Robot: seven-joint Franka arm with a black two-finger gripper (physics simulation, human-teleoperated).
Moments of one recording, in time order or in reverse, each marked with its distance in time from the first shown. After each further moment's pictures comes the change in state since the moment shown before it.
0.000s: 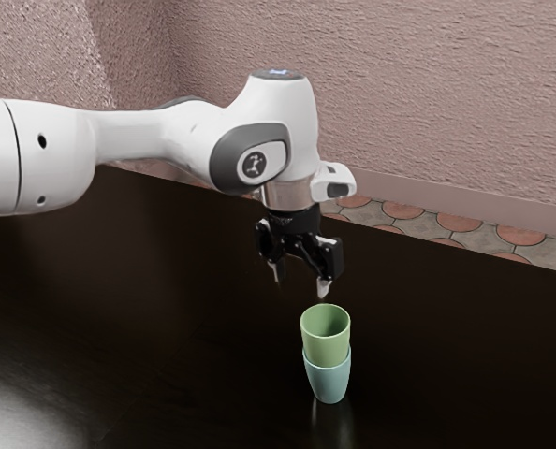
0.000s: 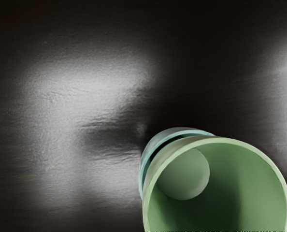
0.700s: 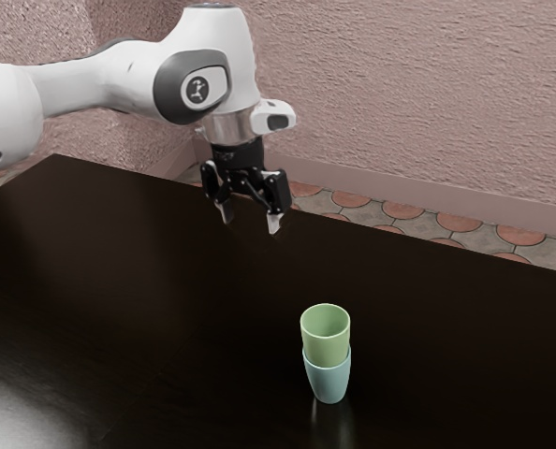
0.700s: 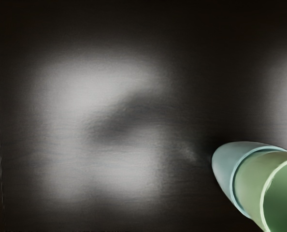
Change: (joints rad) arm 0.180 -0.061 0.006 0.099 0.005 -0.162 0.084
